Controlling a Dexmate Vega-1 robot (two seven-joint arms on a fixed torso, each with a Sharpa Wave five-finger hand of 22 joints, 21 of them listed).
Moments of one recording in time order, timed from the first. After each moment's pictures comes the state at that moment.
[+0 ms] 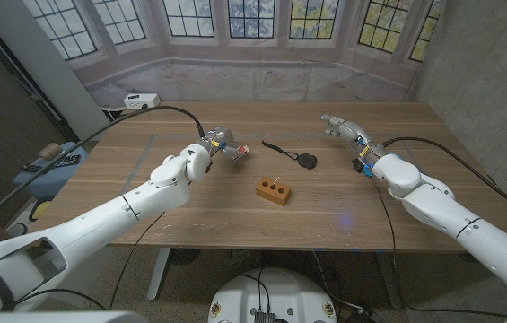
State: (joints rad) left arm 0.65 0.77 0.80 -1.86 0.54 0.58 -0.07; left_hand 0.95 0.05 0.40 -0.16 0.23 0.87 0.08 0.21 0.20 0.17 0.16 0.20 0.18 0.01 0.16 0.18 0.17 0.11 0.14 0.20 0.17; right arm -0.92 -0.78 -0.43 -1.67 0.31 0.07 -0.09; right_hand 0.28 0.14 0.34 -0.05 0.20 0.20 0.01 0.20 0.18 0.05 -0.01 0.20 0.19 0.01 -0.02 0.20 0.20 0.23 -0.01 0.19 0.17
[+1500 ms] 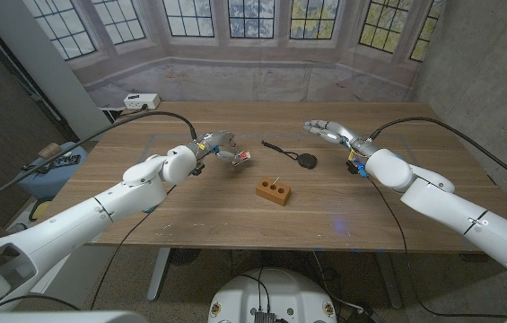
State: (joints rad) left arm 0.71 0.87 0.70 -1.82 0.46 0.24 -0.09; left_hand 0.95 0.05 0.39 -0.16 0.23 0.87 0.06 0.21 0.20 0.17 0.15 0.20 0.18 0.02 0.14 0.18 0.17 0.12 0.12 0.20 0.17; right arm -0.89 -0.89 -0.52 -1.88 -0.01 -0.11 -0.07; right_hand 0.32 0.14 0.34 -0.09 0.19 0.24 0.00 0.20 0.18 0.10 -0.01 0.20 0.19 0.06 -0.04 0.22 0.19 0.28 -0.04 0.20 0.17
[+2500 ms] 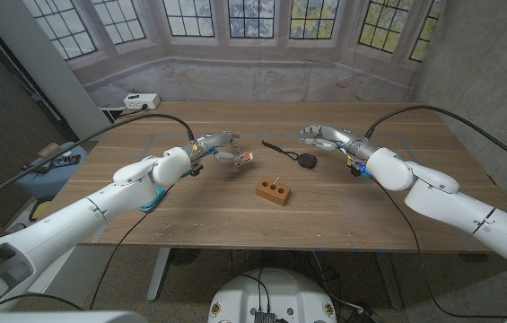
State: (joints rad) left arm 0.72 0.87 0.66 -1.71 0.41 -0.01 -0.05; left_hand 0.95 0.05 0.39 -0.16 0.22 0.88 0.04 0.21 0.20 0.18 0.13 0.20 0.18 0.03 0.13 0.18 0.17 0.13 0.11 0.20 0.17; right arm -0.88 -0.96 -0.55 -1.94 -0.23 -0.12 0.00; right_hand 0.37 0.12 0.36 -0.14 0.19 0.28 -0.01 0.21 0.18 0.15 -0.03 0.21 0.19 0.11 -0.04 0.22 0.19 0.32 -0.04 0.20 0.16
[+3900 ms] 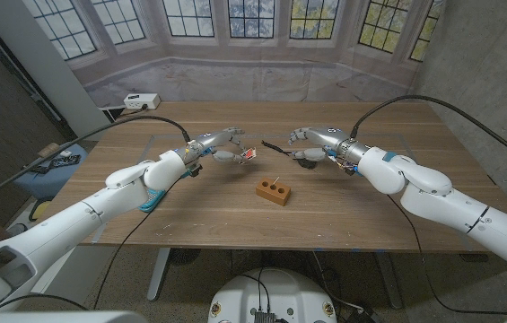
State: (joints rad) left arm 0.75 0.85 0.61 -1.58 0.39 -0.28 0.05; left_hand 0.95 0.05 0.39 -0.15 0.21 0.88 0.03 0.21 0.21 0.18 0.12 0.20 0.18 0.04 0.11 0.18 0.17 0.14 0.09 0.20 0.17; right arm -0.85 -0.94 -0.59 -1.96 -0.57 -0.01 0.03; right_hand 0.66 0.03 0.40 -0.18 0.18 0.49 -0.03 0.25 0.19 0.29 -0.05 0.22 0.19 0.24 -0.04 0.22 0.18 0.45 -0.05 0.20 0.17
